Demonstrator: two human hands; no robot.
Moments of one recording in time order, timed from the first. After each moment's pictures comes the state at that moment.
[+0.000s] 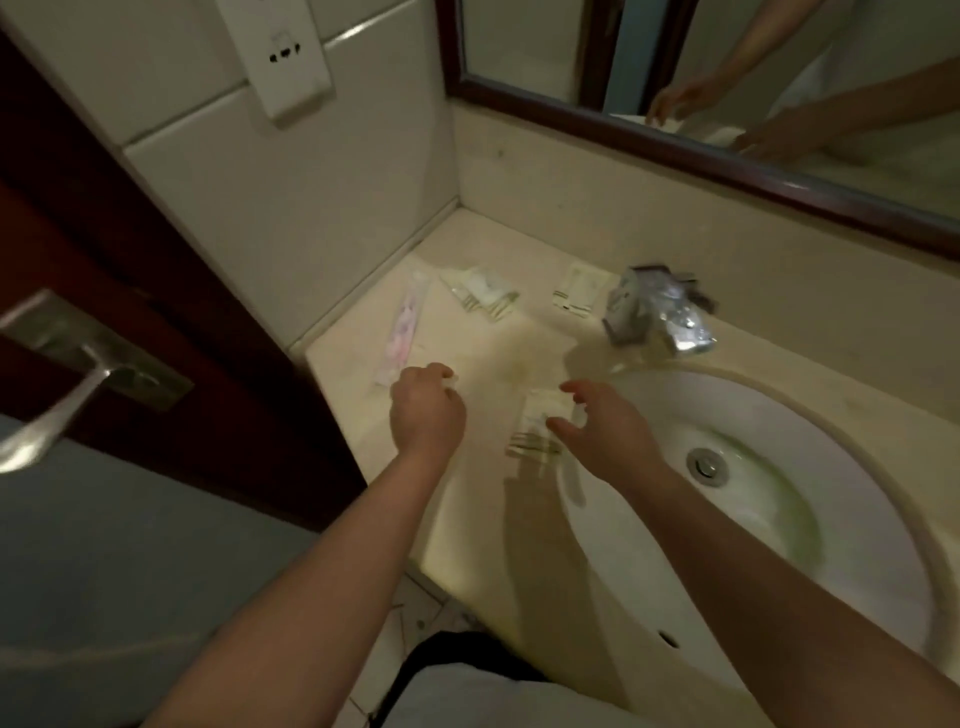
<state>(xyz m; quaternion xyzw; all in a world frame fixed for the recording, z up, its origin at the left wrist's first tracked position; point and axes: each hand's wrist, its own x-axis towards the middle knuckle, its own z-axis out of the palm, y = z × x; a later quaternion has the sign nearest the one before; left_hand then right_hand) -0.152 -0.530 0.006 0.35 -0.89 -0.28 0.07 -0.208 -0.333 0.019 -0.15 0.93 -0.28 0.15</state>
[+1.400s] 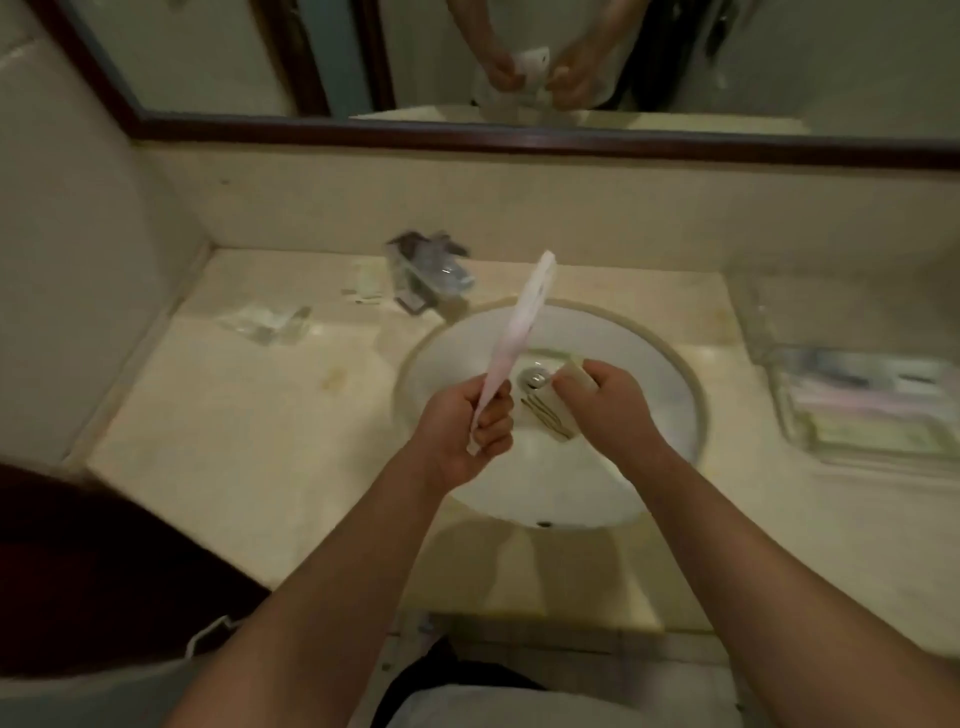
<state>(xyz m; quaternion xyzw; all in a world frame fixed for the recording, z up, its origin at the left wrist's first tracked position) -0.131 -0.335 0.052 0.10 -0.43 -0.82 -0.35 -0.109 -0.166 0.063 0.15 0.84 -0.51 0.00</state>
